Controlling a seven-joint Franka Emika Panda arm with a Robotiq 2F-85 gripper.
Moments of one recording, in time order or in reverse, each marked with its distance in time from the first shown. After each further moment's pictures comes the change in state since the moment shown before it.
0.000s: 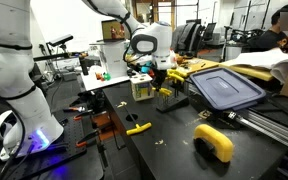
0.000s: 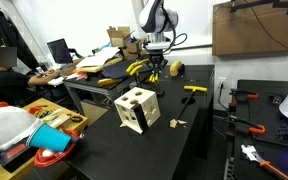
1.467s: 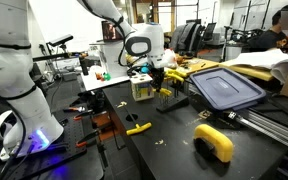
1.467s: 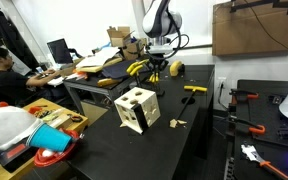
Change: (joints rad) arm 0.039 -0.038 0.000 -0.099 -0.114 0.181 0.020
